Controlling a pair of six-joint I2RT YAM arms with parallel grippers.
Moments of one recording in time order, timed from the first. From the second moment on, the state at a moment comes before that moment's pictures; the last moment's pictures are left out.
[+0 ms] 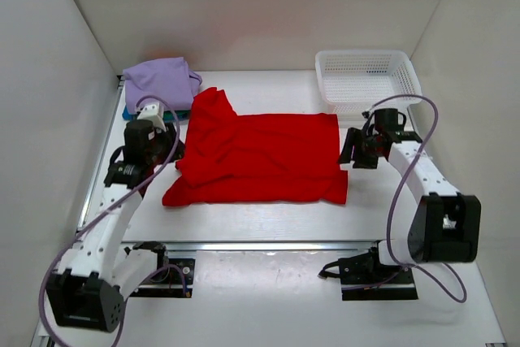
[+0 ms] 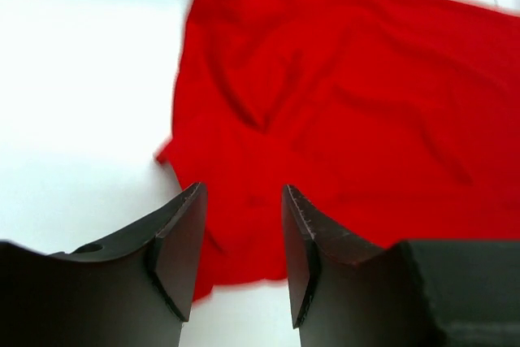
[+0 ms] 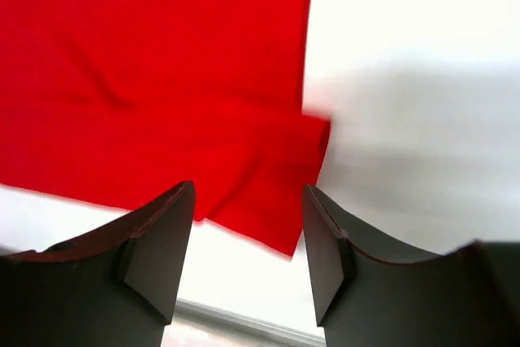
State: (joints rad) left arm -0.10 0.99 0.84 -0.42 0.03 -0.28; right arm 0.00 1.40 0.99 -0.64 -0.29 0.20
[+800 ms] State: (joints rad) left arm -0.16 0.96 0.61 -0.62 -0.16 -0.45; right arm 0.06 1.14 0.53 -0.45 -0.40 0.56
